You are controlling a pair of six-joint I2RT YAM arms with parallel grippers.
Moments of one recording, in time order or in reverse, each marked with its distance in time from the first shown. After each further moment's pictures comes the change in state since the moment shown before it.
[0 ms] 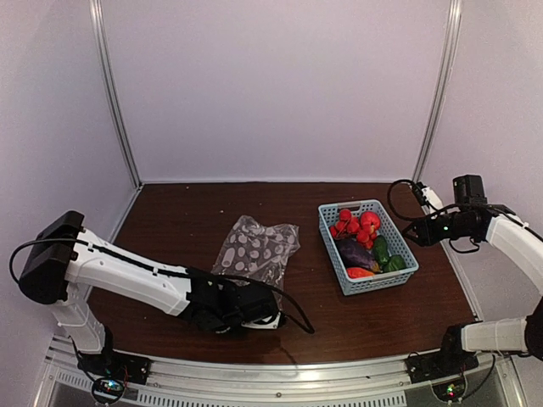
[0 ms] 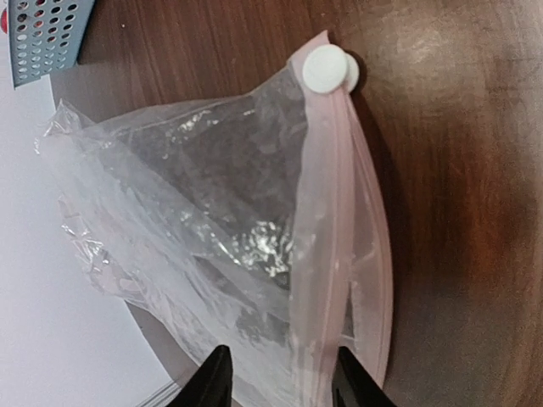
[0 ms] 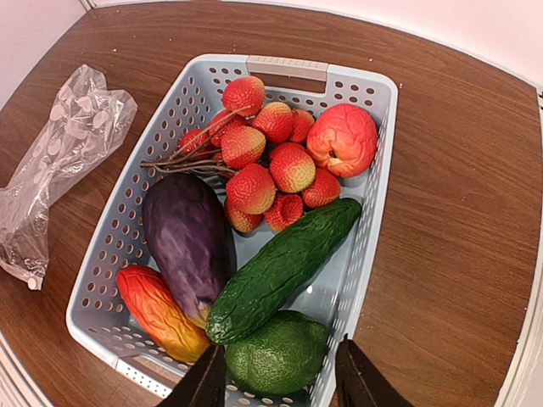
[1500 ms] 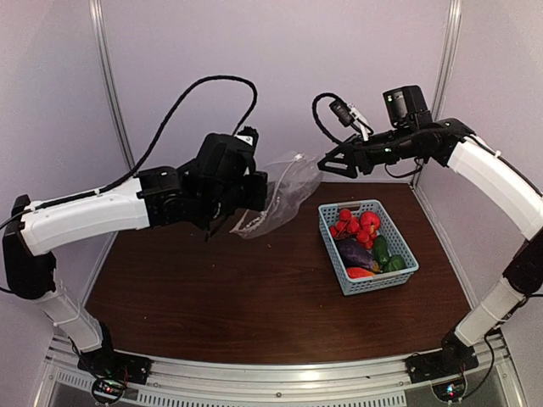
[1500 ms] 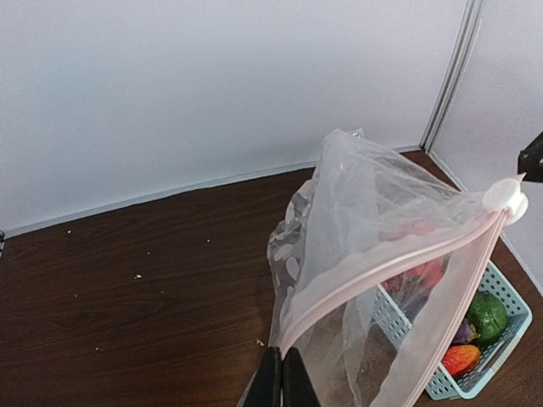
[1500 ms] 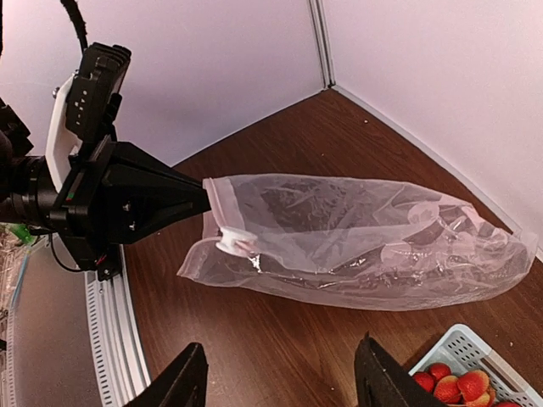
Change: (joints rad) left arm 0.276 -0.103 0.510 0.158 -0.027 -0.945; right arm 0.548 0.430 0.861 -0.143 -0.144 0.162
